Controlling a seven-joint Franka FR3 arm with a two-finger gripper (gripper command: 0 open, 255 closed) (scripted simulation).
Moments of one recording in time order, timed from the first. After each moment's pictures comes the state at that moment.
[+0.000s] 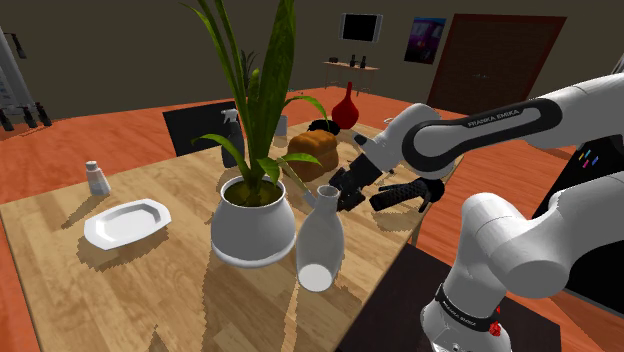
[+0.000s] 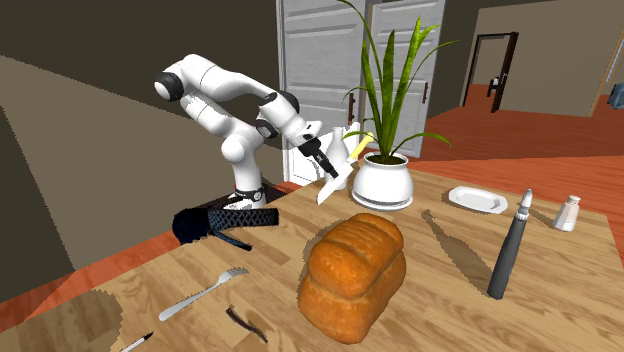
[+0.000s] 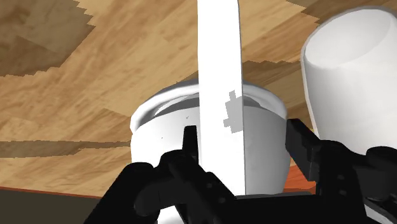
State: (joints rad) arm 0.54 -0.90 -0.50 -3.01 0.22 2.67 -0.97
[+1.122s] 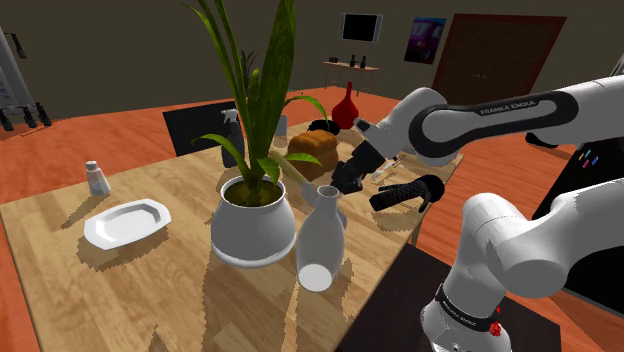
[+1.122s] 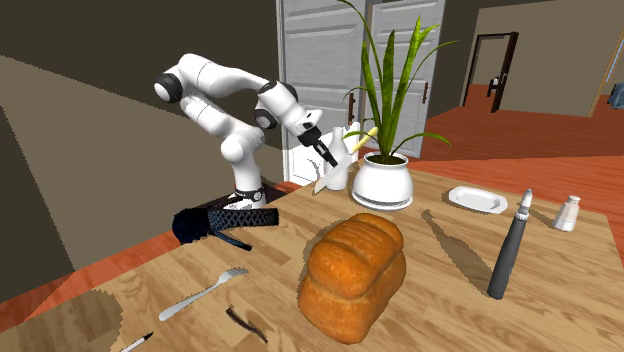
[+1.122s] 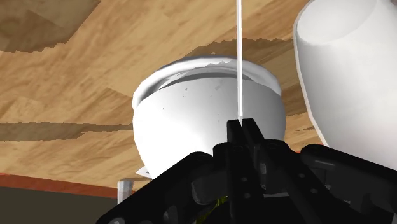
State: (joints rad) arm 0.51 -0.95 -0.44 -2.95 0.21 2.56 -0.91
